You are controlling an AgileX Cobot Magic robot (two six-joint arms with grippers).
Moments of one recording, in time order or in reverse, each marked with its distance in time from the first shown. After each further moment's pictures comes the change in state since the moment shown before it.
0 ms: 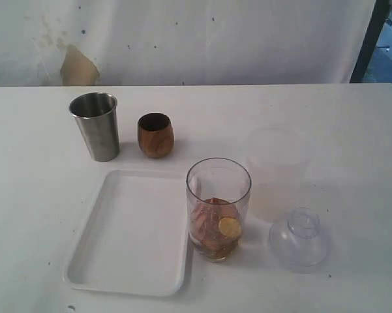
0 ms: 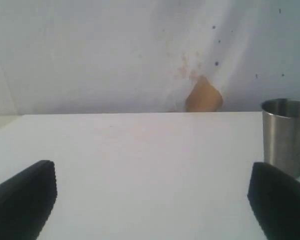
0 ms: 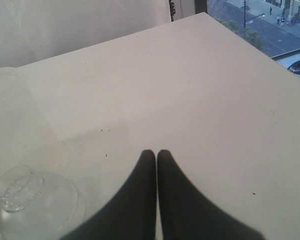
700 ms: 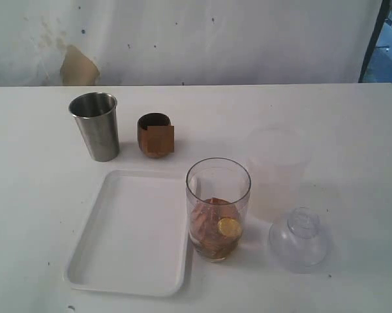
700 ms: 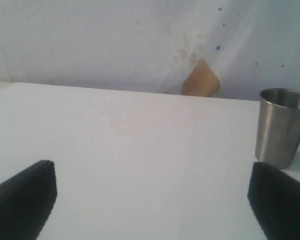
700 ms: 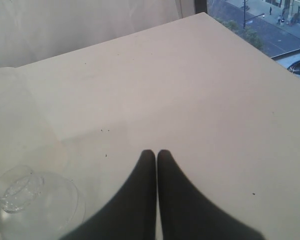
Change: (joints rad) left arm 0.000 0.000 0.000 0.000 0.072 -0.097; right arm 0.000 0.000 0.000 0.000 0.000 0.000
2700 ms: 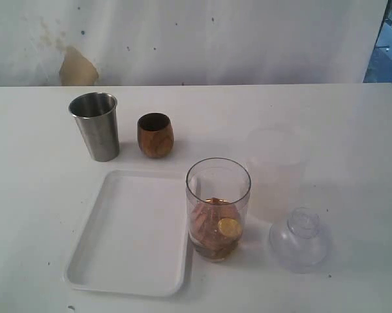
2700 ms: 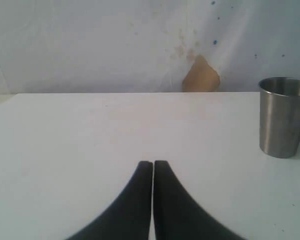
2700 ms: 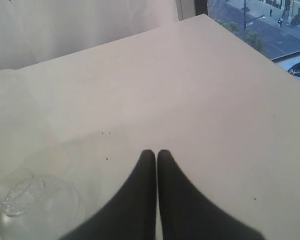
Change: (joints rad) left arm 0.000 0.000 0.000 -0.066 0.001 0.142; right arm 0.000 0.000 0.001 -0.002 -0.017 0.000
